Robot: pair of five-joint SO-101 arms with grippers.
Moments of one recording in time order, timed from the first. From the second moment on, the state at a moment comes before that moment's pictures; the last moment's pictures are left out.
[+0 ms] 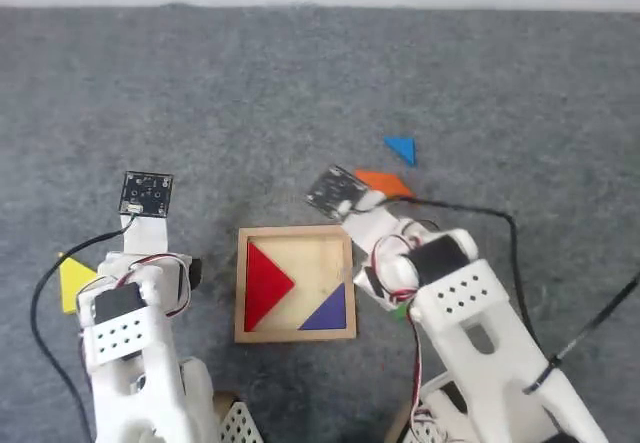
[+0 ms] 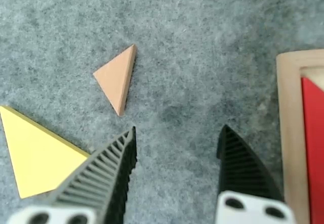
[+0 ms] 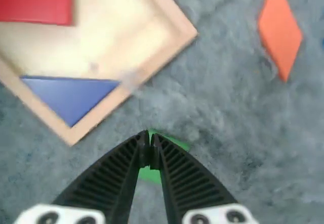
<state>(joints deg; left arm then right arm) -27.6 -53.7 78.2 51.0 -18.4 -29.5 -39.2 53.7 65.2 23.2</state>
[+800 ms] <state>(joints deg) -45.1 -47.0 55.8 70.4 -26.4 -20.8 -39.4 62.8 49.9 17.0</state>
